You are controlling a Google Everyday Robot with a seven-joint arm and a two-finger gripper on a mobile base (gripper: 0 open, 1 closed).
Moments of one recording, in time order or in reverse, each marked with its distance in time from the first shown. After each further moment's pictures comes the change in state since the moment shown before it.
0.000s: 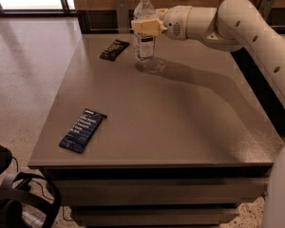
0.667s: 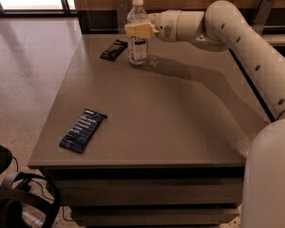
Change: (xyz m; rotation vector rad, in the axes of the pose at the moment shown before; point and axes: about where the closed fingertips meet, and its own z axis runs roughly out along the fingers) arm 0.019 -0.009 0.034 -0.028 0.019 0.028
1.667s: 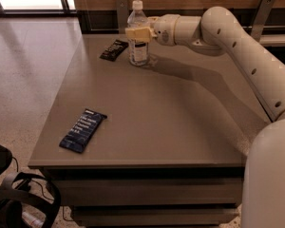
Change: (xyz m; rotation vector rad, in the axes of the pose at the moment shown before) arm 0.016 -0.010 0.010 0.044 0.006 -0.032
